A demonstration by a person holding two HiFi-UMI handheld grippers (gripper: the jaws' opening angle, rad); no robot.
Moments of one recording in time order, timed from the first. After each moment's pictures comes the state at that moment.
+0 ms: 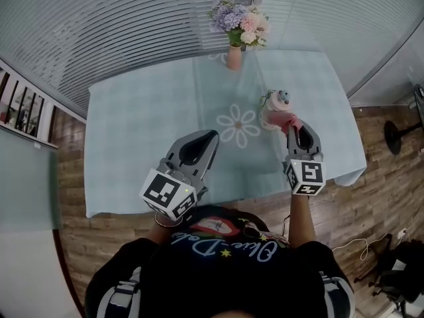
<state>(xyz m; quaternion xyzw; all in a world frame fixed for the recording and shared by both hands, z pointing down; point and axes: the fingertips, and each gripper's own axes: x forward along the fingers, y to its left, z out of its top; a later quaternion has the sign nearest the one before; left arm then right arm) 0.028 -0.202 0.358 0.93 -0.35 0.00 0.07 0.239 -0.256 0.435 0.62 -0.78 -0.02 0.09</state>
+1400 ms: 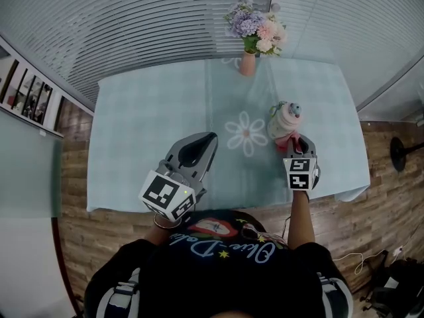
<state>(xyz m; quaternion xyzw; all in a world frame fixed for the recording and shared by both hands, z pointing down) 0.008 -0.219 0.359 0.92 -0.39 0.01 0.06 0.252 -0.289 0.546 0.59 -0.74 0.03 0.32</state>
